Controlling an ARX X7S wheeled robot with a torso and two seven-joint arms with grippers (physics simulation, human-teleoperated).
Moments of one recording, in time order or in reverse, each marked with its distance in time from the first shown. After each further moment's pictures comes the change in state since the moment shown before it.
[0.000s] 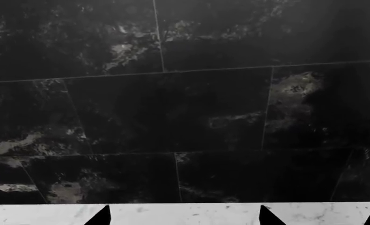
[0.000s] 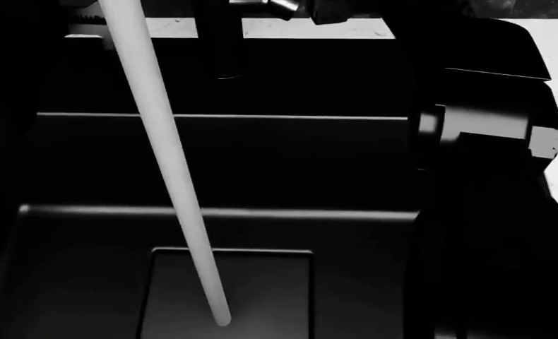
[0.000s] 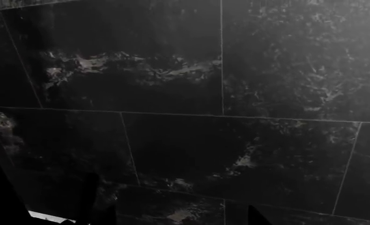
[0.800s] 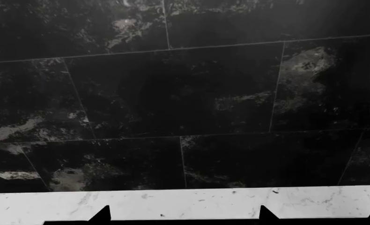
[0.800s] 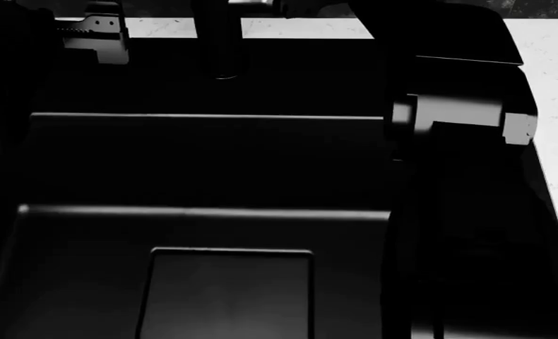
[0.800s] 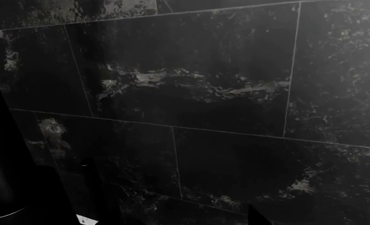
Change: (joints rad) left arm 0.025 -0.027 0.004 0.011 -0.005 -0.007 0.019; right arm 0.021 -0.047 0.002 -0.007 -0.017 0.011 -0.045
